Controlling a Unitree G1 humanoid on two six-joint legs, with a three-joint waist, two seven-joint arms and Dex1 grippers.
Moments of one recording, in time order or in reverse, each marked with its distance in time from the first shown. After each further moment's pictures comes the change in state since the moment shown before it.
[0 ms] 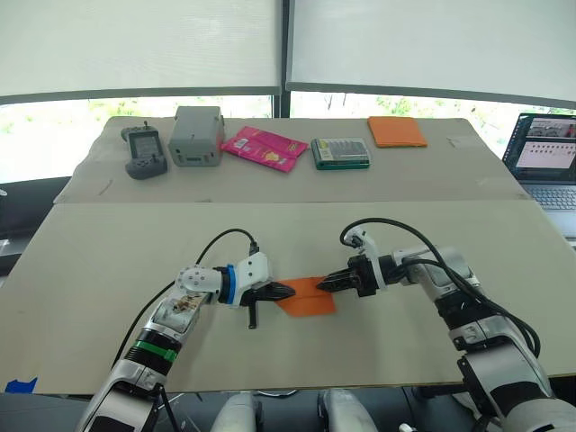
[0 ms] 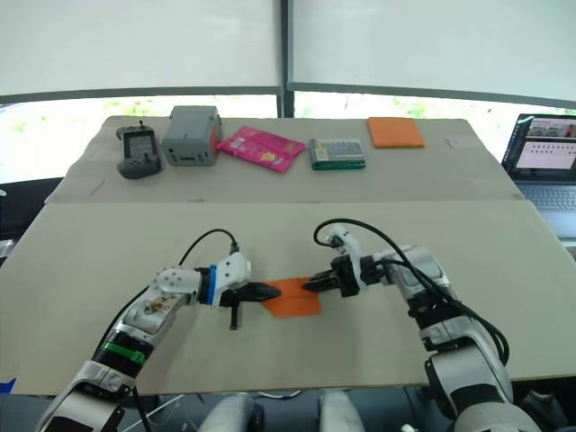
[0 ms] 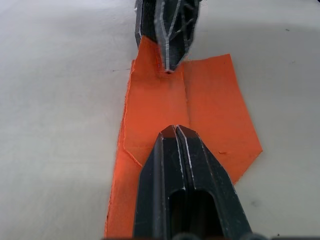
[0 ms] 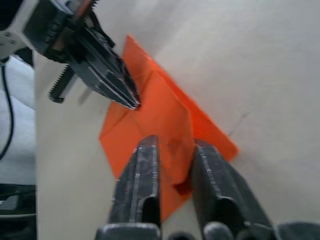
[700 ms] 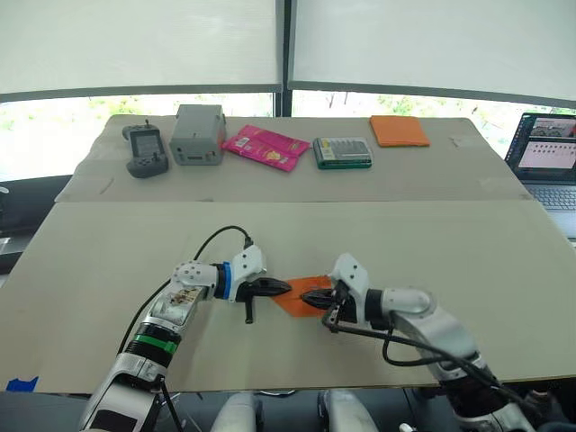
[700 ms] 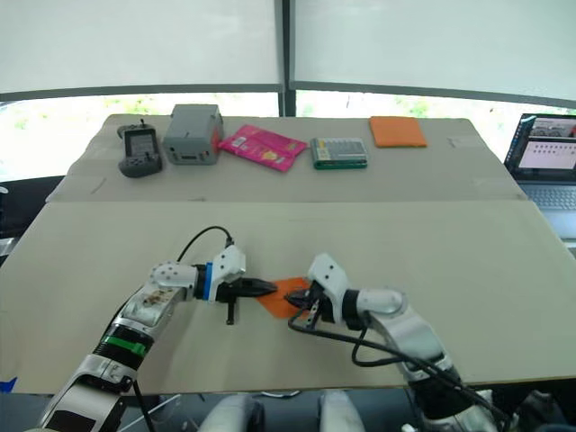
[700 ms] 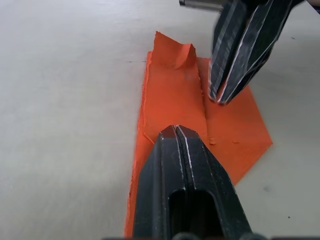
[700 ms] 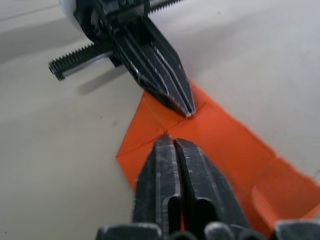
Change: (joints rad) left arm -0.037 -0.002 0.022 0.067 -0.012 0.012 -0.054; right arm 0.472 0.075 -0.009 -0.619 -0.128 -0.278 -0.451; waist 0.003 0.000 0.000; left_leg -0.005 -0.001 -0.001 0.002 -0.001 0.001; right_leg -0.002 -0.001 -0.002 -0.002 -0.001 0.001
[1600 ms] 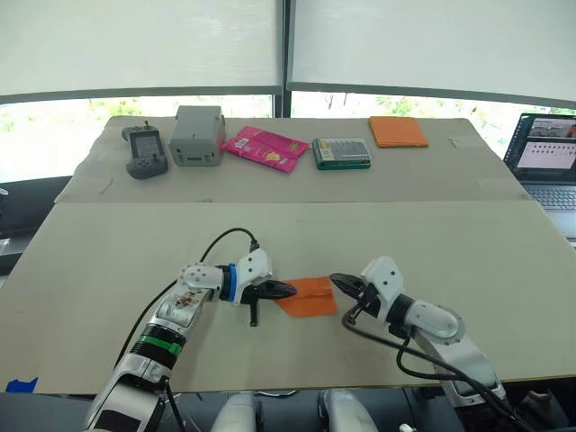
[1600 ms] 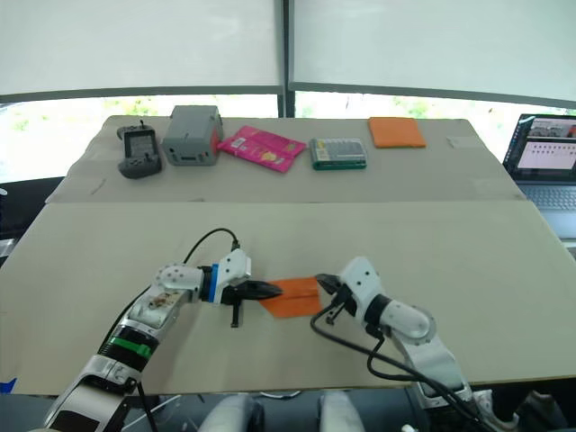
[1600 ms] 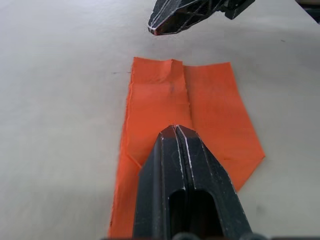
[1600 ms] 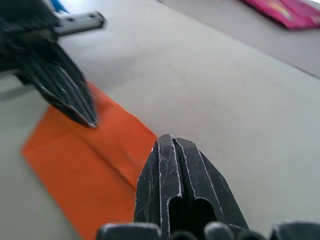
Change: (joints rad) left arm 0.007 -0.024 -0.021 -0.008 0.013 -0.022 0.004; right arm 0.160 0.014 -0.097 0.004 -0.047 -0.370 -0.143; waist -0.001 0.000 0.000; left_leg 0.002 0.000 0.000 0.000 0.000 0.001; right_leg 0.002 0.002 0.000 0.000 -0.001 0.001
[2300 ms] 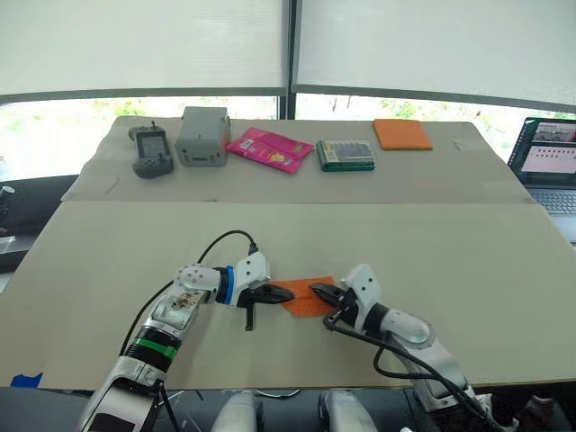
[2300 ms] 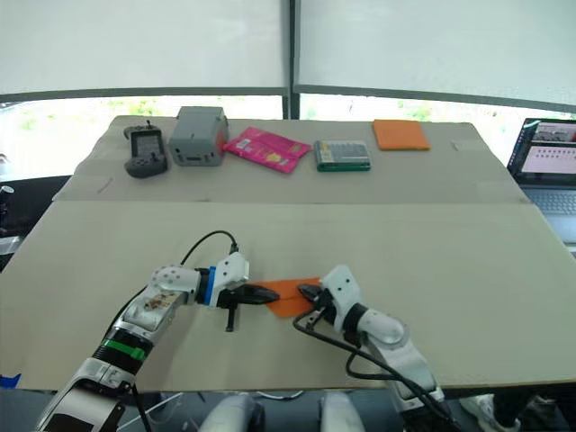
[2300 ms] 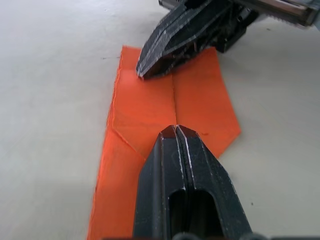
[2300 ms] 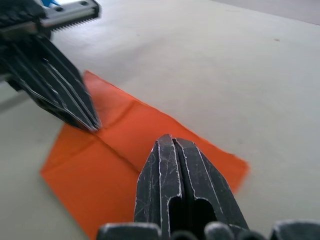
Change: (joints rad) left arm 0.010 0.035 -0.006 -0.029 -0.002 0.024 -0.027; right arm 0.033 0.064 -0.004 0.099 0.014 0.060 -0.065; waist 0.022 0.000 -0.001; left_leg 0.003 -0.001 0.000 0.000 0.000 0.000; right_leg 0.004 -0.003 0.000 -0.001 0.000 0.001
